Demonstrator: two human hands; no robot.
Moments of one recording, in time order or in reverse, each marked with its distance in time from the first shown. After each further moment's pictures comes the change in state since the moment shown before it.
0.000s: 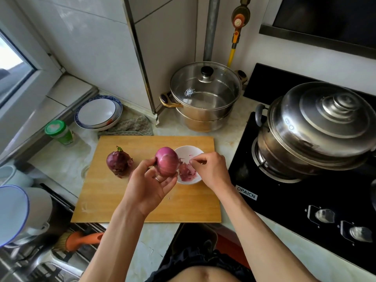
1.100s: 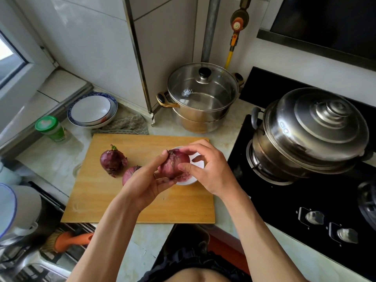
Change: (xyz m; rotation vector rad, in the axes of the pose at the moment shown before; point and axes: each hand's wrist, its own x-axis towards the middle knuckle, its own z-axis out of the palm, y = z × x) left_hand -0.006 0.005 0.023 0.382 0.009 0.064; right_hand -0.018 -0.036 -0.032 0.189 -0.129 -0.368
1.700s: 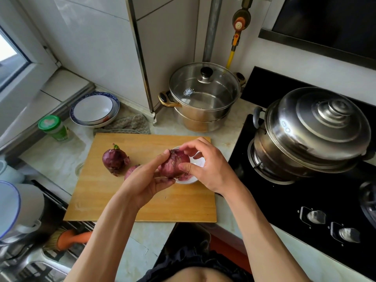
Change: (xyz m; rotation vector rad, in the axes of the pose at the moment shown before) left_hand -0.005 0.005 -0.002 0.093 0.029 -0.003; right_hand 0.004 -0.014 -0.001 -0.087 -0.084 0.041
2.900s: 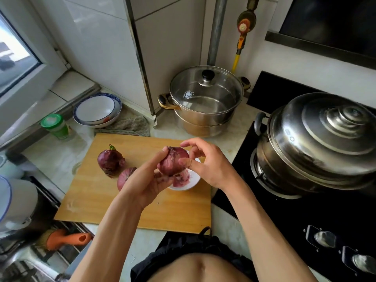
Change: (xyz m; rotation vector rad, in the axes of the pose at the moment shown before) left_hand 0.023 -0.014 0.029 -0.125 0.077 0.074; right_hand 0.022 0.037 -0.022 0.101 -0.082 -0.010
